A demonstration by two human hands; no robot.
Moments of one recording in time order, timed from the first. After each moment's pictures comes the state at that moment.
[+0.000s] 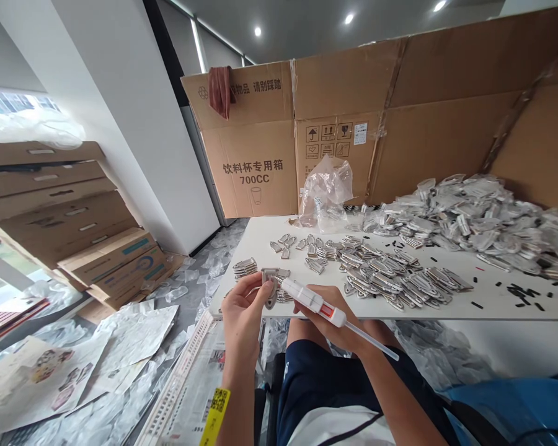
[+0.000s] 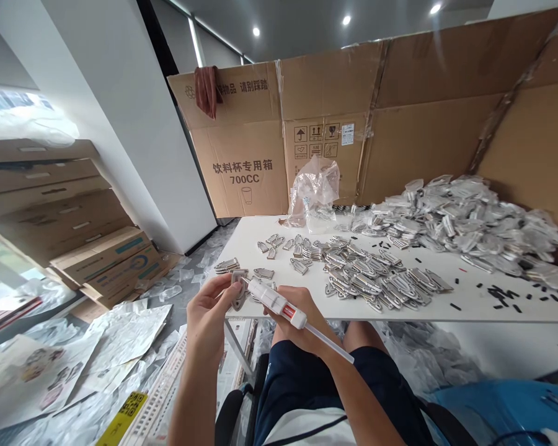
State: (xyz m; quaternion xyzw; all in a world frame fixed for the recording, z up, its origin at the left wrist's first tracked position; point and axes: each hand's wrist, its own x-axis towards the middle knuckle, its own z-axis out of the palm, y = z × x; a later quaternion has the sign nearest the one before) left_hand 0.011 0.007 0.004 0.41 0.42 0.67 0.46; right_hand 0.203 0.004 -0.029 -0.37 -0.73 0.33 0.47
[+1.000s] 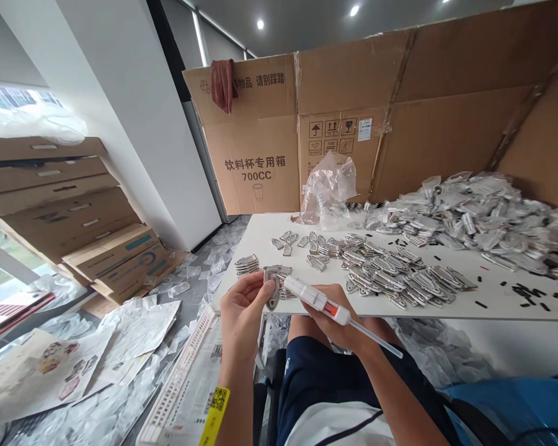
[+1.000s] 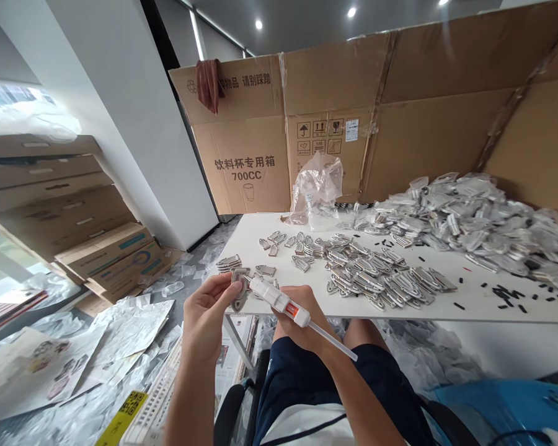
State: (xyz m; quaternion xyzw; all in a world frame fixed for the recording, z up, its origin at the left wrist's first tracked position) left_hand 0.008 -0.001 0.013 0.42 0.43 0.66 0.45; right_hand 0.199 0.005 -0.034 -0.41 -0.73 0.29 0.46
